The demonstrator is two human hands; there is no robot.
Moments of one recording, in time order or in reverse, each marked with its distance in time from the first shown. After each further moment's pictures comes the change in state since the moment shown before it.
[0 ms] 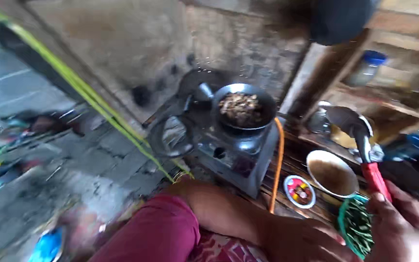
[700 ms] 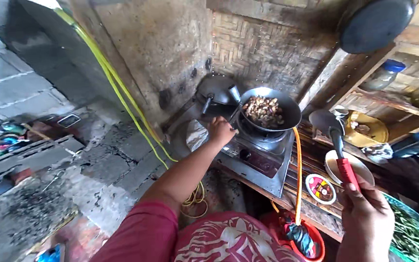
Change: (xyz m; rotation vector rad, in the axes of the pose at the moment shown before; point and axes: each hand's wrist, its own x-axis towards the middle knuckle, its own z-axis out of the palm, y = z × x) left_hand -0.140 -0.088 -0.265 0.953 -0.048 -1.546; right_hand -0.065 -0.034 0.122 0.205 0.152 0.181
